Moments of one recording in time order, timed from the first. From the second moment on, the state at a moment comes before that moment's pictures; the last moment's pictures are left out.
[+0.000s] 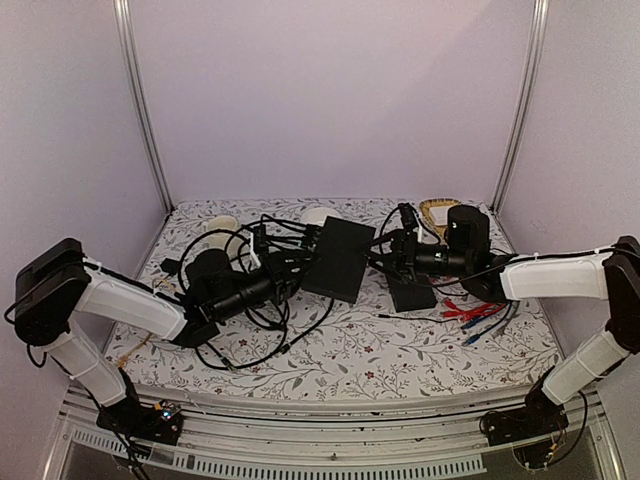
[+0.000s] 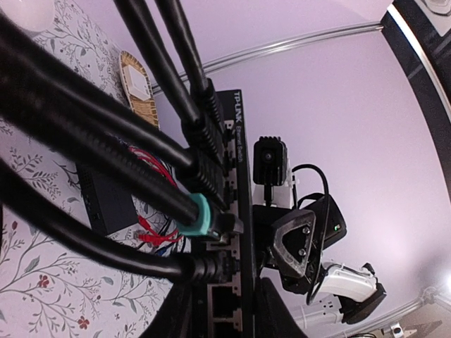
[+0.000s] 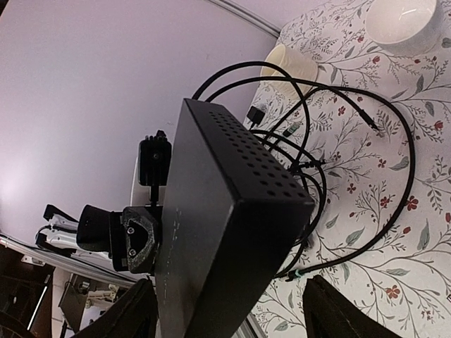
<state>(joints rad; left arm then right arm) -0.89 1.58 0.60 1.04 0.07 -1.25 0.64 1.49 0.78 0.49 -0.61 0.95</state>
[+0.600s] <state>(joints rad) -0.89 1.64 0.63 1.06 0.19 -1.26 0.64 1.58 0.80 0.59 -0.76 1.01</state>
